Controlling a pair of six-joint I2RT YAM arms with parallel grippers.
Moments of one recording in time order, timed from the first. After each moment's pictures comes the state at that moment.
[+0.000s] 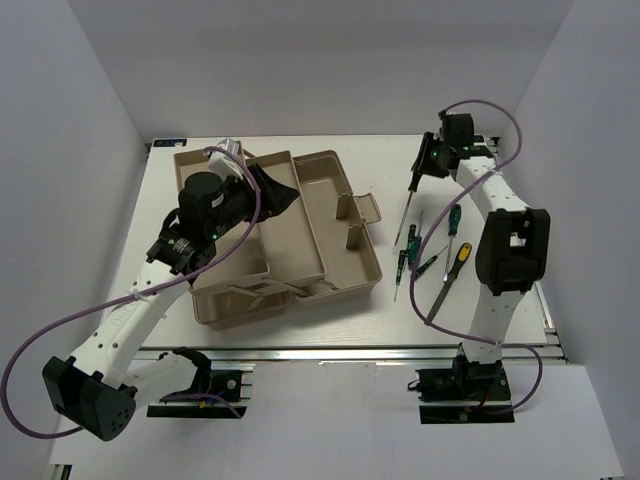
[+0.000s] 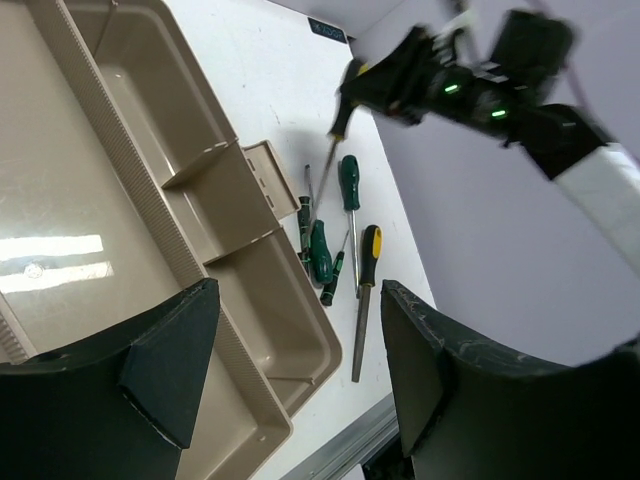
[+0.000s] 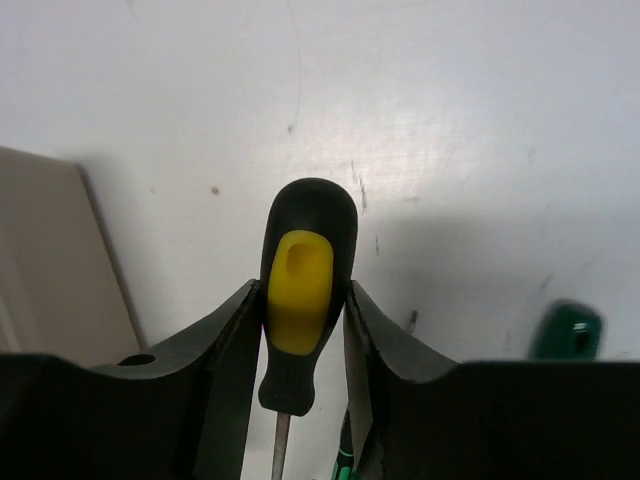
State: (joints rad) left arm -0.46 1.08 1.08 -0.21 0.17 -0.71; right arm 0.12 1.99 1.67 -0.45 -0.11 0.28
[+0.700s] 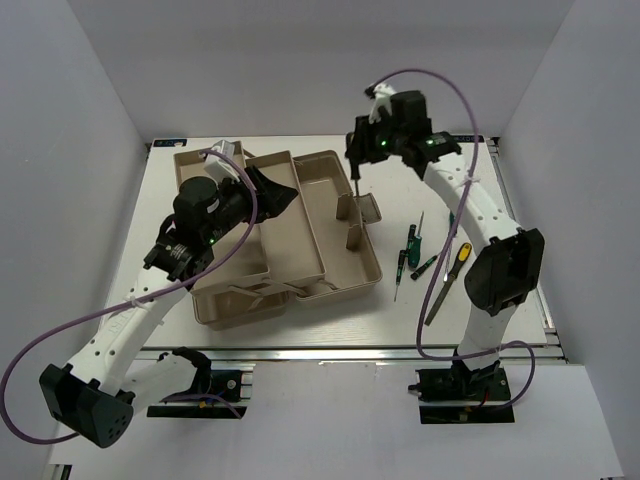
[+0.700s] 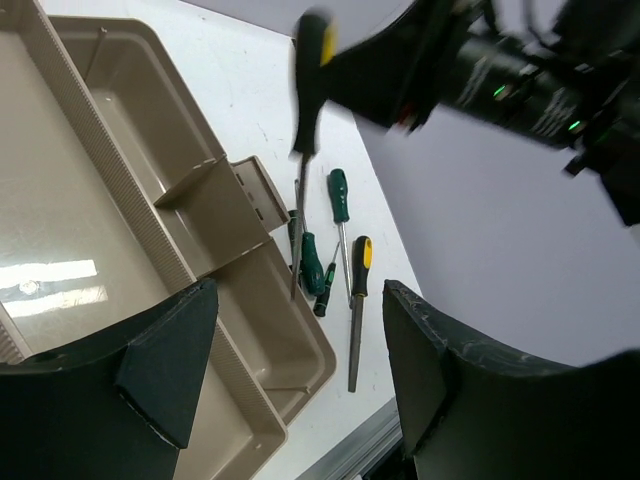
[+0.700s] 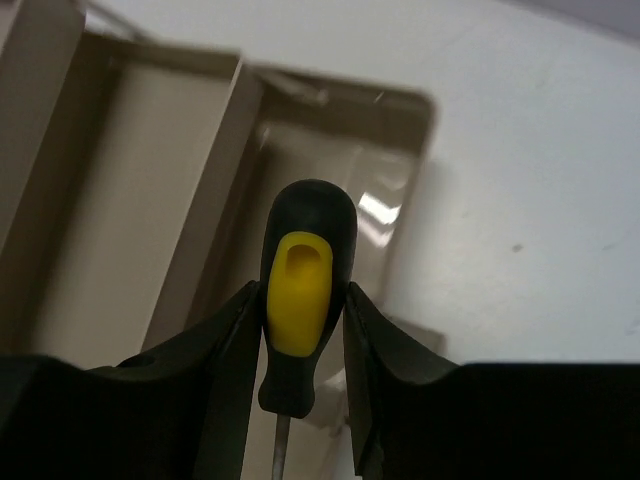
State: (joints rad) left arm -0.46 1.04 1.04 -0.15 0.18 -0.70; right arm 0.41 1.84 1.88 -0.52 -0.30 0.13
